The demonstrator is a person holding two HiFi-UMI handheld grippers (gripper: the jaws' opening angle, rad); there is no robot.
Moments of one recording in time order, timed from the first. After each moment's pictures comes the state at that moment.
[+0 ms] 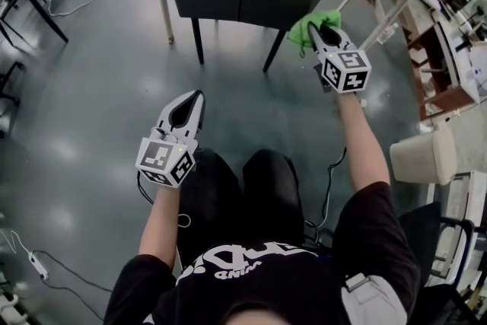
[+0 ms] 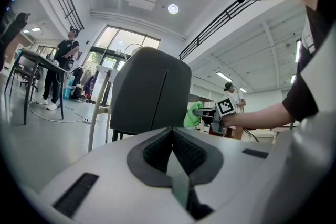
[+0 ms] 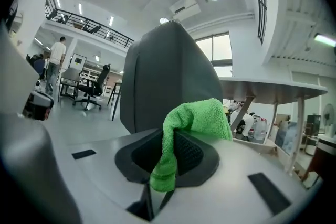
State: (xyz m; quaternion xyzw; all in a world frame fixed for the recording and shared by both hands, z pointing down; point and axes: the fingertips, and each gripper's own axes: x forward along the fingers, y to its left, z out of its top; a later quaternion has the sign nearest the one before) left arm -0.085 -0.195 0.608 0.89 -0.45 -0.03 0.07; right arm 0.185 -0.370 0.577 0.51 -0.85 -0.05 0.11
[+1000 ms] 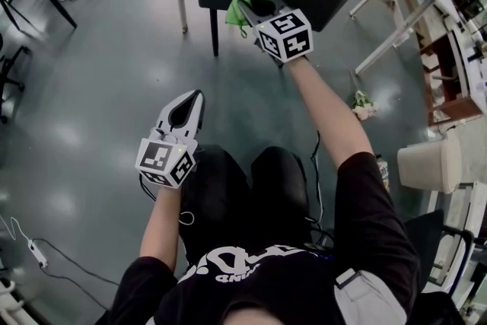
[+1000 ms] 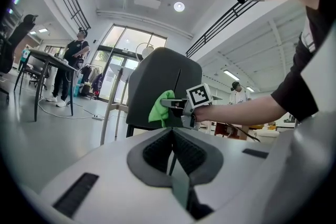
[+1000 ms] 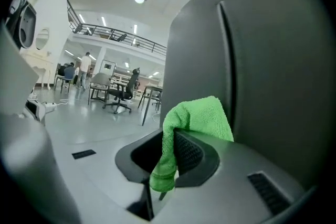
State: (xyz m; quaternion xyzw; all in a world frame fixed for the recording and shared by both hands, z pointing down) left arm -0.135 -0.195 0.625 0.87 -0.48 -0.02 0.09; right arm -0.057 -0.415 0.581 0.35 -0.93 -0.07 0.11
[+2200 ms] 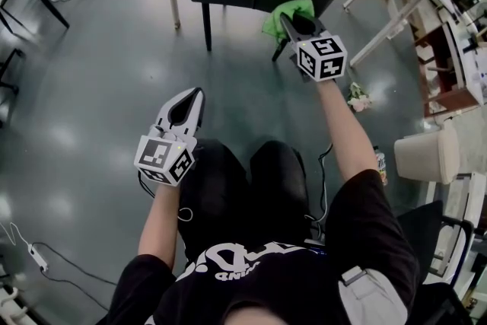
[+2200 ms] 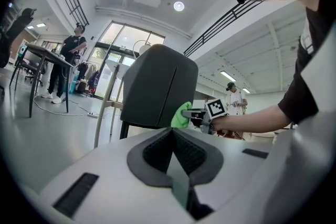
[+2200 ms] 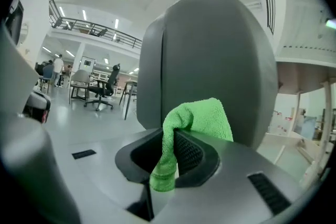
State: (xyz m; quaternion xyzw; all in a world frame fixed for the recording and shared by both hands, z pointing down) left arm -0.123 -0.189 0.636 0.88 -0.46 -0.02 0.10; right arm 0.073 -0.388 0.624 0.45 -0.88 -0.03 0.12
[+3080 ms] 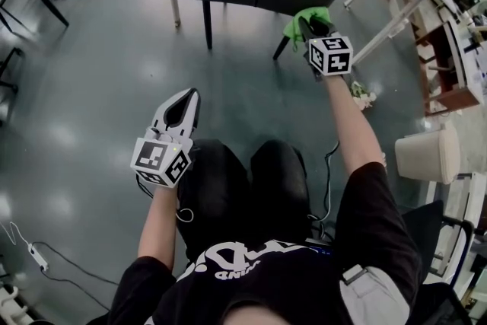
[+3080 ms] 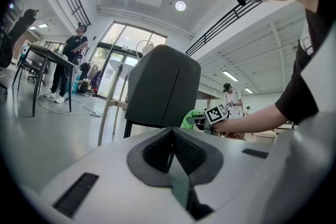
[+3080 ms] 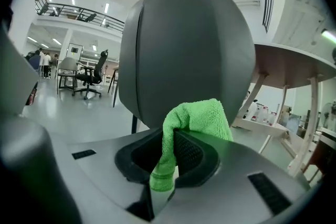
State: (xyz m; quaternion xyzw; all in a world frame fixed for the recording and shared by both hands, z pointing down) left arm -0.136 -0.188 0.641 0.88 -0.47 -0.02 0.10; right arm 0.137 -0.418 0.671 0.51 -0.84 0.00 0.17
